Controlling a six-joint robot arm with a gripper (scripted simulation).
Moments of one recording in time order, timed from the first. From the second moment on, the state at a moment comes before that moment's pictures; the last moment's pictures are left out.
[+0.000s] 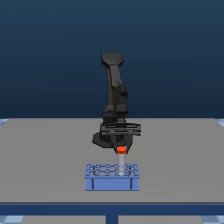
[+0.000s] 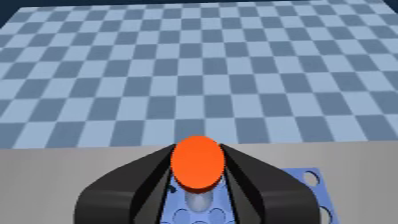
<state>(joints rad) 0.14 -0.19 0.80 0.99 -0.16 -0.90</state>
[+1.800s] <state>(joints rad) 0.14 -0.28 0.69 2.34 -0.17 -2.26</state>
